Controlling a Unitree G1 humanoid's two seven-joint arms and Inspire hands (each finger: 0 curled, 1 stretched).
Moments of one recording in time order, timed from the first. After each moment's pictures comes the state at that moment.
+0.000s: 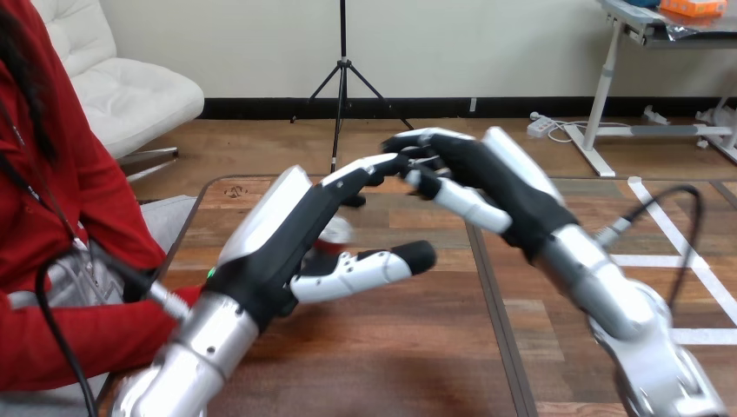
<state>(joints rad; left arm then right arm) 0.02 0.30 -0.15 -0.32 0.30 -0.10 -0.26 -0.37 -0.32 0.12 0.32 -0.18 -0.32 0.26</state>
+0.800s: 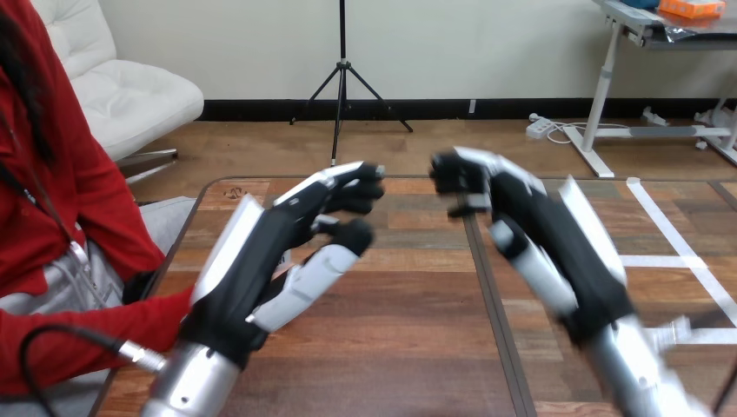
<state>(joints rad) 0.16 0.23 -0.10 -0.24 0.15 -0.35 -0.17 0.04 -0.27 0.05 0.06 0.01 -0.51 0.24</state>
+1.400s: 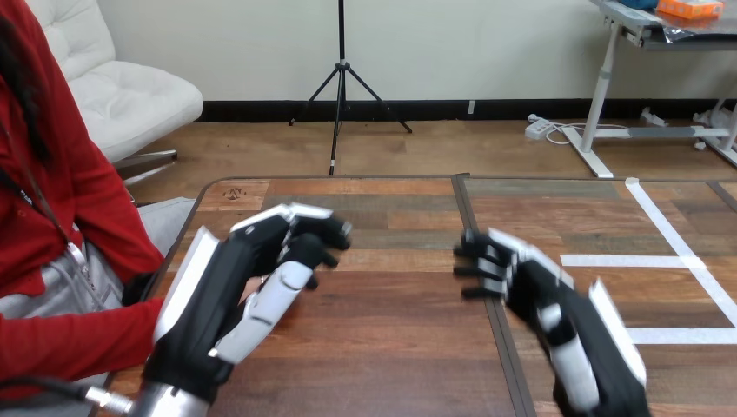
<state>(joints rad) 0.27 0.23 -0.05 -0.19 0.08 -0.46 -0.15 0.30 -0.21 0.05 0.08 0.14 -0.63 0.30</state>
